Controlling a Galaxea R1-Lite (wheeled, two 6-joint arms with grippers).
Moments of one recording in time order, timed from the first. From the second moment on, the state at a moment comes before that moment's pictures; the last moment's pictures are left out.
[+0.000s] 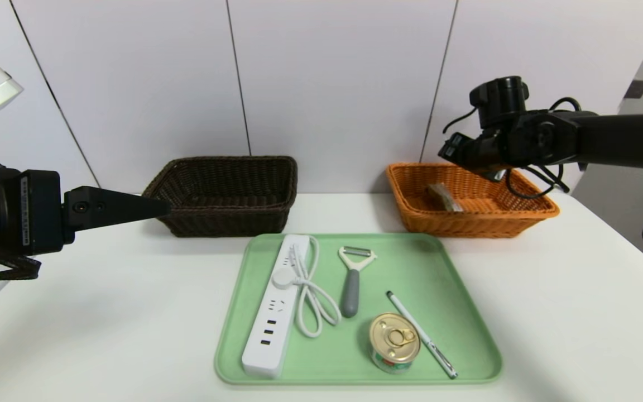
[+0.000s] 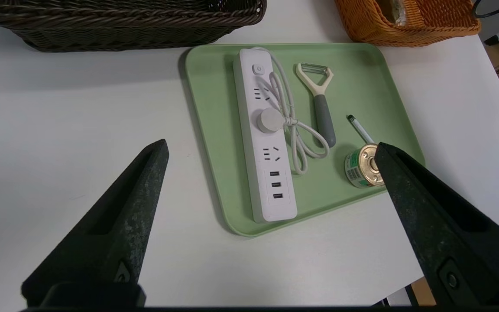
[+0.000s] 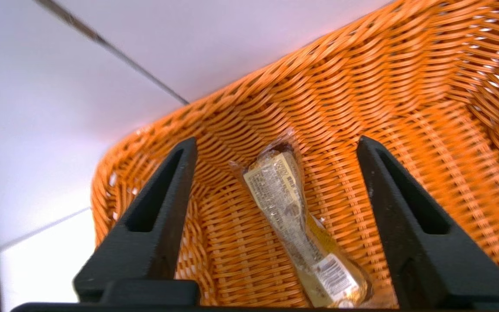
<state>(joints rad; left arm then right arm) -0.37 1.16 -1.13 0.39 -0.13 -0.36 0.20 2.17 -1.85 0.20 -0.28 0.57</state>
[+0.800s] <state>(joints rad) -0.37 1.09 -1.00 0.39 -0.13 -0.35 0.61 1.84 -1.94 1.15 -0.07 0.70</state>
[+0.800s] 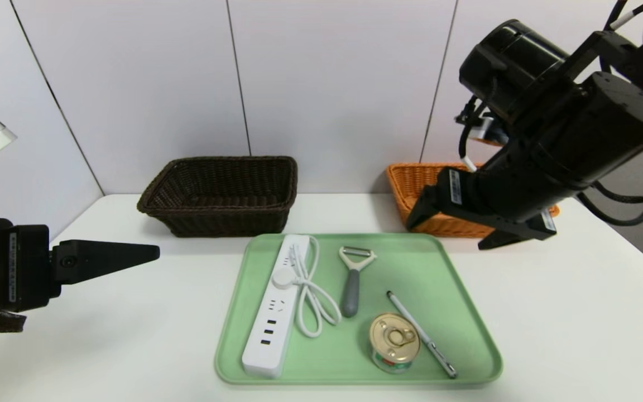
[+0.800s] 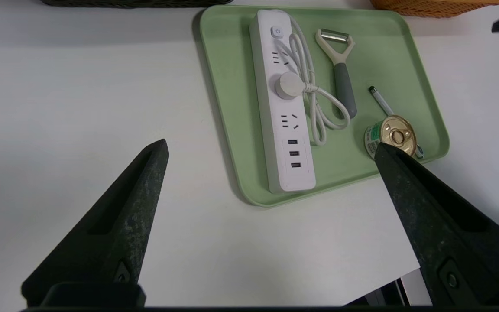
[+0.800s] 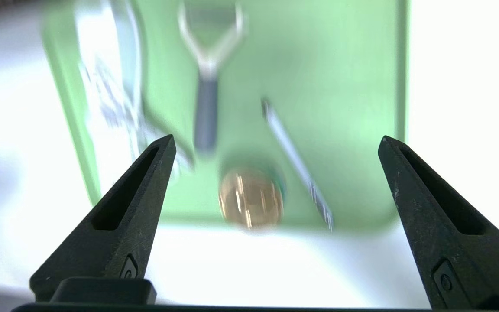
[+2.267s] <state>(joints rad) -0.37 0.94 -0.86 0.40 -0.12 -0.35 1.05 1.41 -0.81 0.25 -0.49 0.58</state>
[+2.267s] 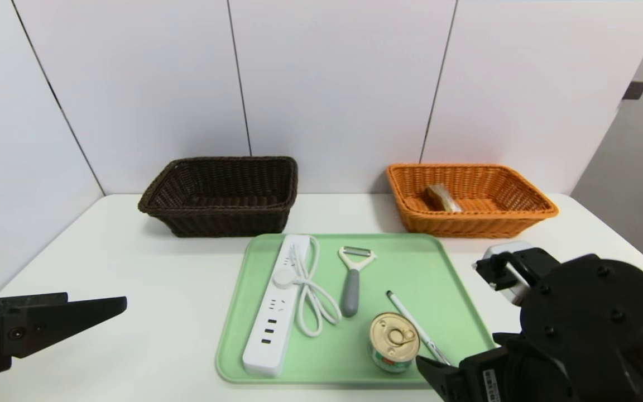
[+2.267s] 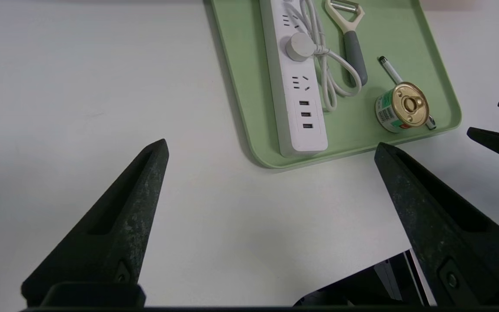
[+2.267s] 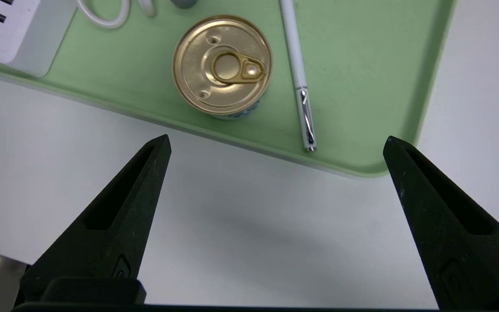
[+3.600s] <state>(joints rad) -0.37 0.95 -0.84 0.40 -0.11 -0.30 1.11 1.41 -0.35 -0.52 -0.52 0.19</state>
